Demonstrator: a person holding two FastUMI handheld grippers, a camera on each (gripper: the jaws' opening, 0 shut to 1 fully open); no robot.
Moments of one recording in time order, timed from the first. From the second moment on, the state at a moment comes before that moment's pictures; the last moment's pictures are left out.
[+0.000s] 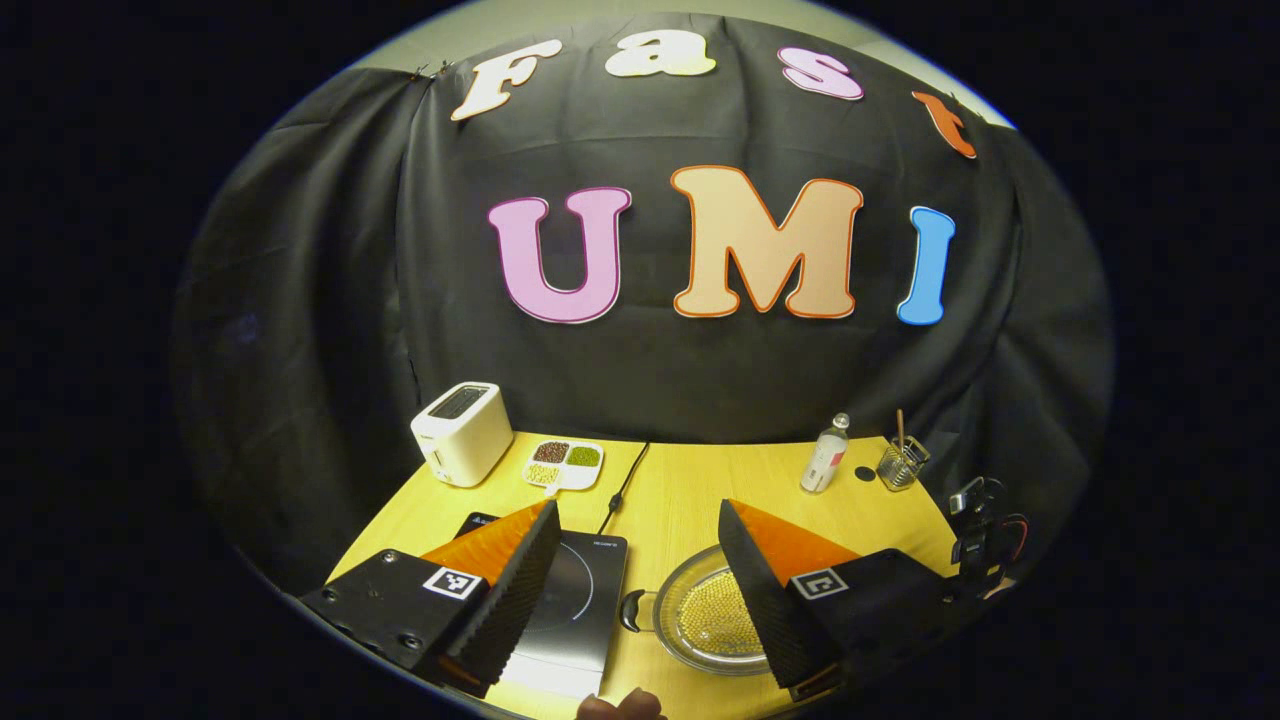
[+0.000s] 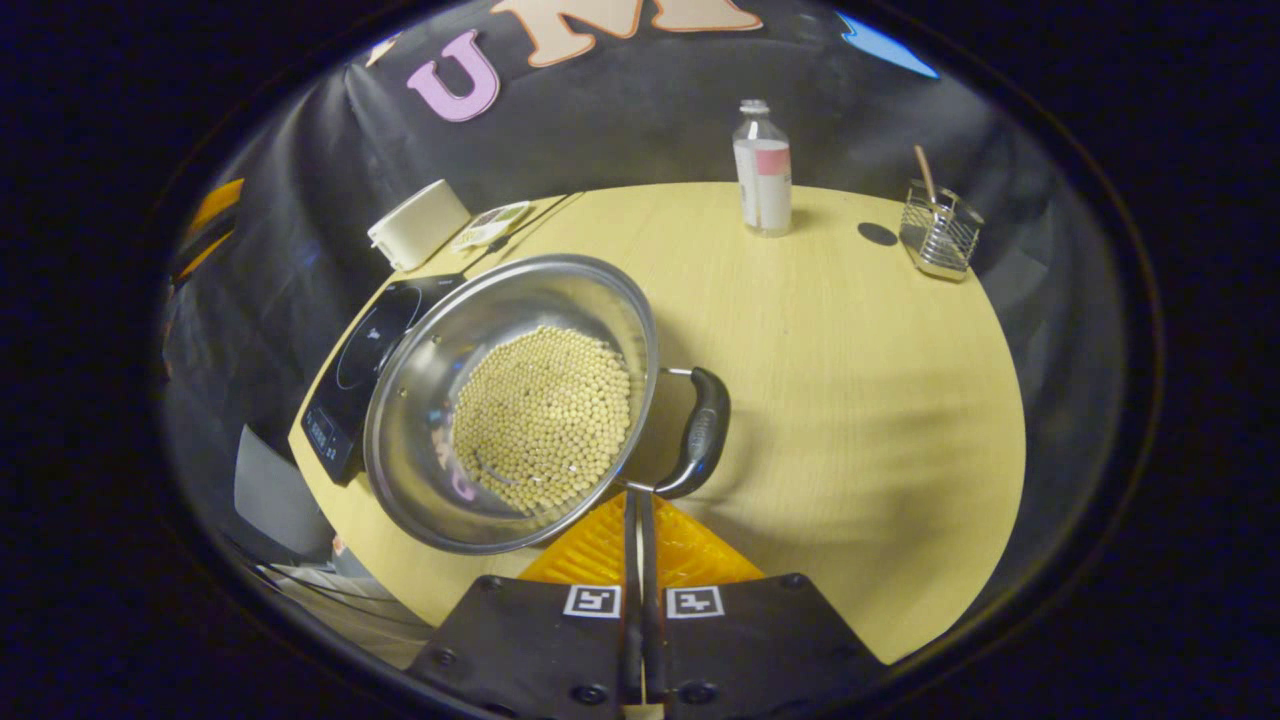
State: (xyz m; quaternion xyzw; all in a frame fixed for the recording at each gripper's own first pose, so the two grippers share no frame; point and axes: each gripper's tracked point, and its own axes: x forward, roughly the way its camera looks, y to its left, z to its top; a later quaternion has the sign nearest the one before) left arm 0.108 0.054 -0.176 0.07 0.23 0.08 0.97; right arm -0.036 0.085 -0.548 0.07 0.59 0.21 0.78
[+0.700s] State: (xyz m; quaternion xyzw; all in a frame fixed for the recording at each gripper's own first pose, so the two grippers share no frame) left arm 0.100 0.060 -0.261 0.06 0.31 0.05 0.95; right arm 0.009 0.078 -0.524 0.10 0.56 0.10 0.82
